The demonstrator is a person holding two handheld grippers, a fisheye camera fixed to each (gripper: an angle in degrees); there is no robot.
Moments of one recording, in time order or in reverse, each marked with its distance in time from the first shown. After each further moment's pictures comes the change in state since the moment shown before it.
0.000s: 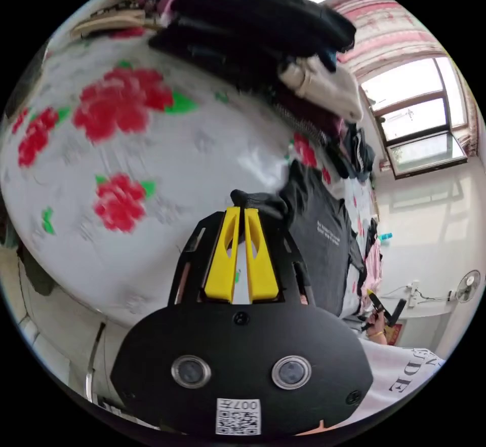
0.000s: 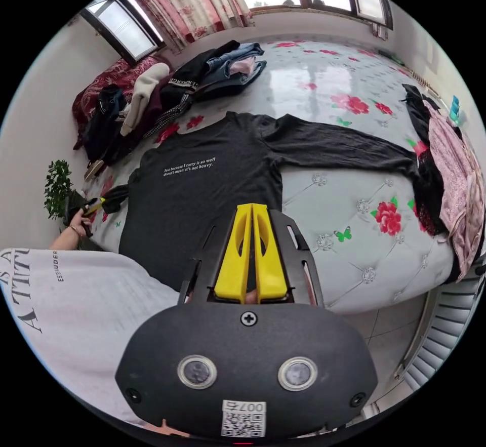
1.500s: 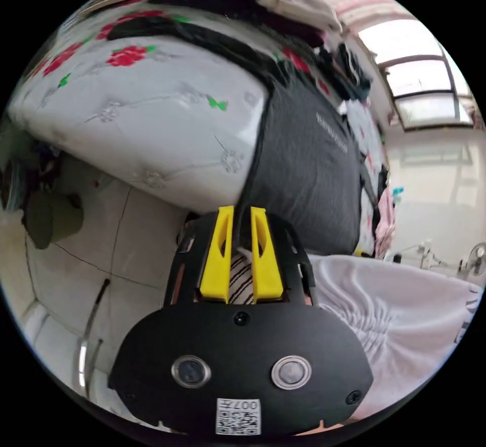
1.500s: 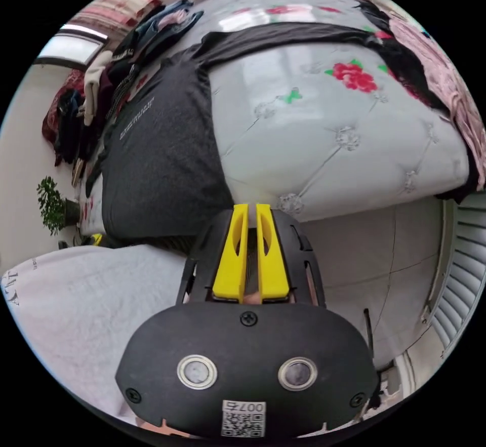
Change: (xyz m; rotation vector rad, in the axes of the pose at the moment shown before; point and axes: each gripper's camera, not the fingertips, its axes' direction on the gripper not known) left arm -0.024 0.102 -0.065 -0.204 -0.009 -0.007; right arm 0.145 0.083 0.057 -0.202 -0.019 0.256
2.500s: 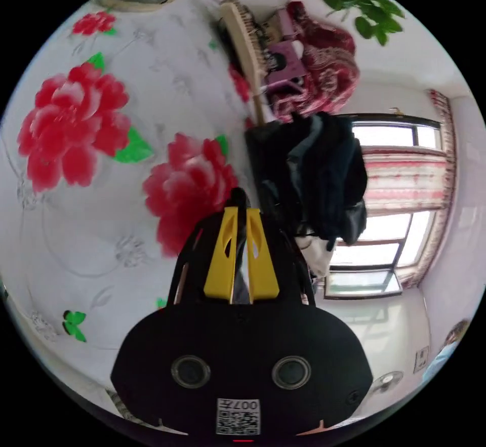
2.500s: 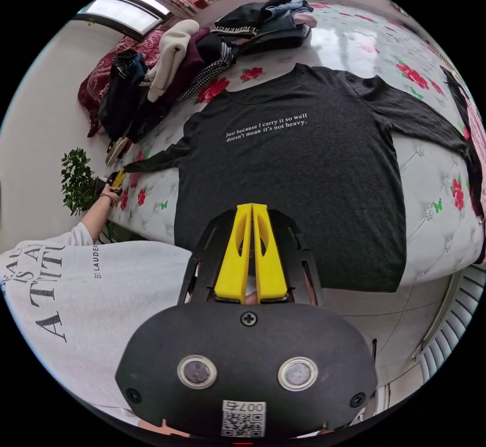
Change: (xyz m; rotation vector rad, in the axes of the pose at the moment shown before) left arm -0.275 -0.347 -0.165 0.623 0.482 -0.415; right arm -0.263 -0.045 0.033 -0.024 -0.106 -0.219
